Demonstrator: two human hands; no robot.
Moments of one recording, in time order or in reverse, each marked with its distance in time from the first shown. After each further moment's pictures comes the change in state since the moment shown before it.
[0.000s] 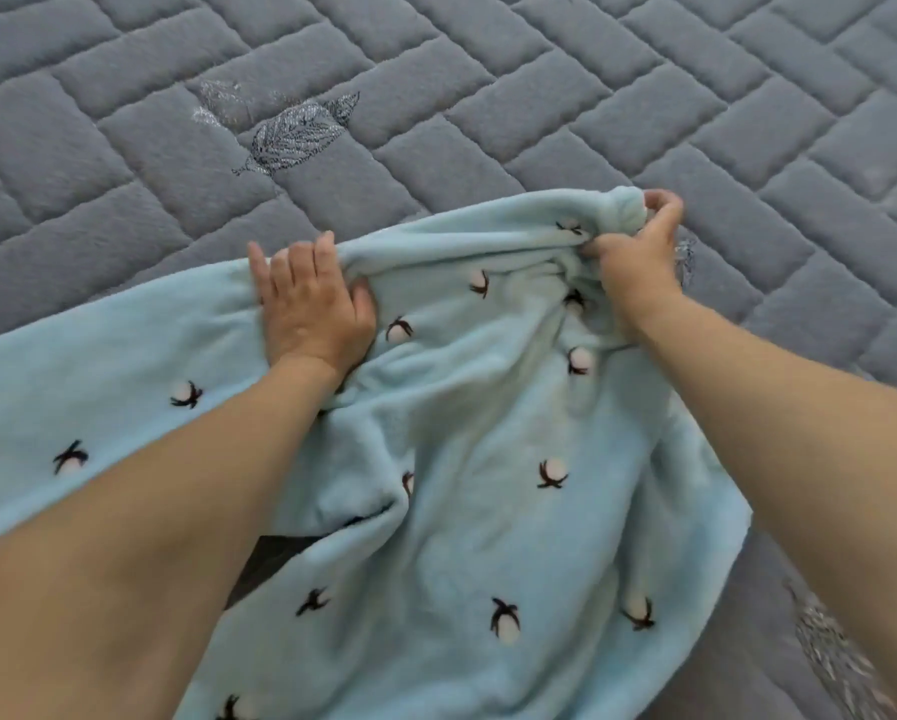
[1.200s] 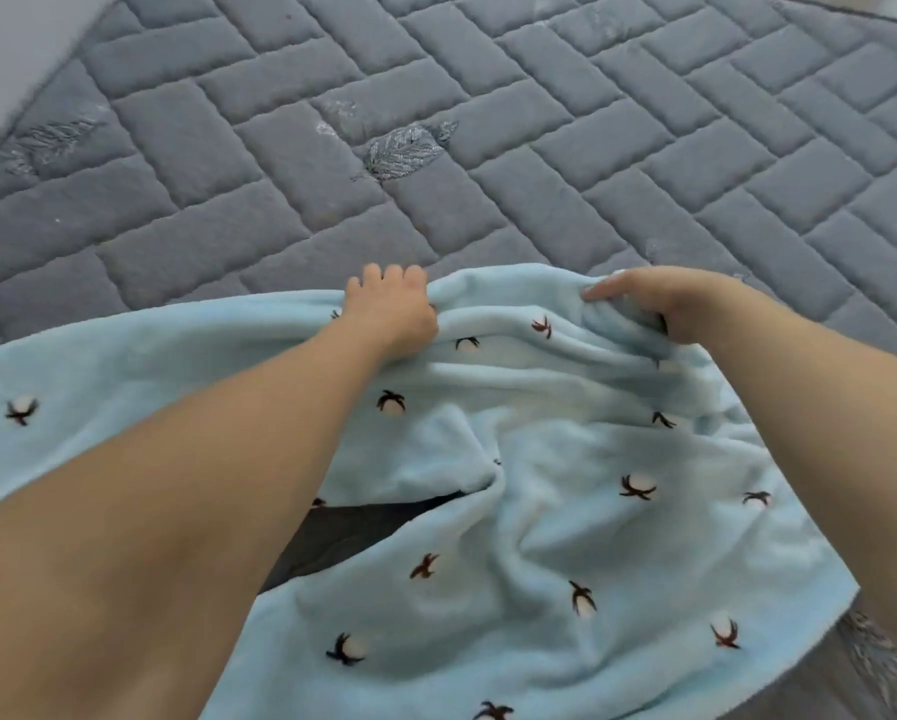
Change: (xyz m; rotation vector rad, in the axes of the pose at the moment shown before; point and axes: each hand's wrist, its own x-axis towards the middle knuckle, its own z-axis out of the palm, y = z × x) left_hand 0.000 -0.038 -0.052 -0.018 -0.531 0.052; right_hand -0.025 -0.041 0.027 -0.571 -0.583 0.571
